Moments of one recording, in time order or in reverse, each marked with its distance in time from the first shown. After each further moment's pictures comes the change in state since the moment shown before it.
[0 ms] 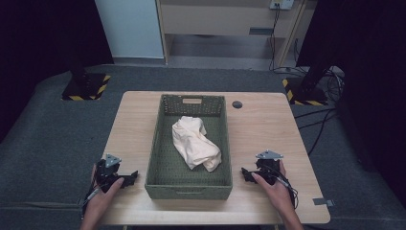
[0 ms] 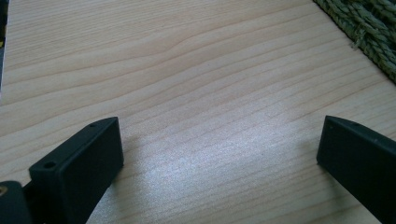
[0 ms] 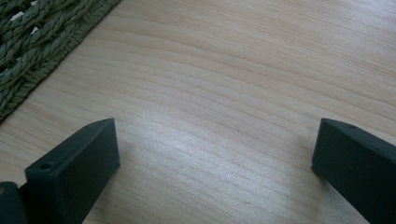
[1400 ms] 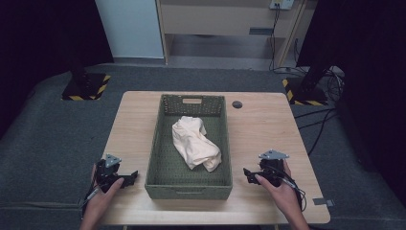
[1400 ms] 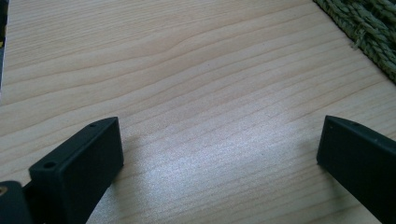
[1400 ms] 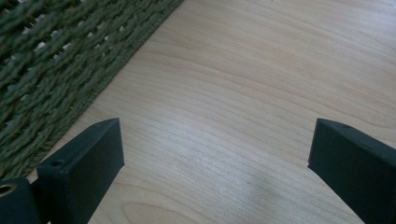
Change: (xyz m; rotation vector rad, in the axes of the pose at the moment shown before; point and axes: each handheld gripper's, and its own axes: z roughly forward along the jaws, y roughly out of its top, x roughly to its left) left arm 0.000 0.000 0.000 0.000 0.000 0.000; right arm 0.008 0.015 -0.039 -0.023 0.036 -0.037
